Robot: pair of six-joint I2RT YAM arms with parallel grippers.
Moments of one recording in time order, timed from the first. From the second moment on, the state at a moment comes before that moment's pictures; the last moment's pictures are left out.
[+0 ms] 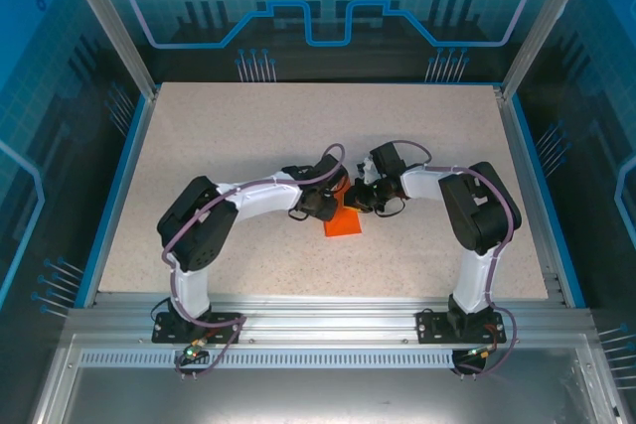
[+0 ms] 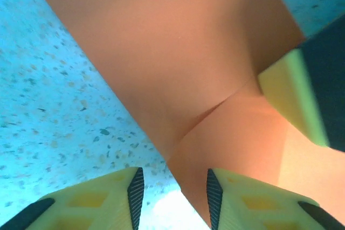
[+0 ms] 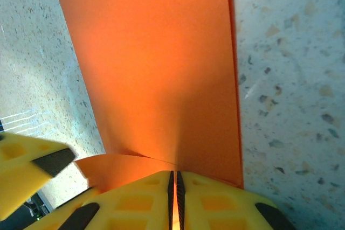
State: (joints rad) left arm -0.73 1.88 1.25 -0.56 -0.10 -0.35; right arm 0.40 1.91 1.01 -0.23 -0.59 0.61
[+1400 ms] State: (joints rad) left arm -0.72 1.83 1.04 -0.32 0.30 -0.48; right arm 0.40 1.92 1.02 -0.25 -0.59 0.60
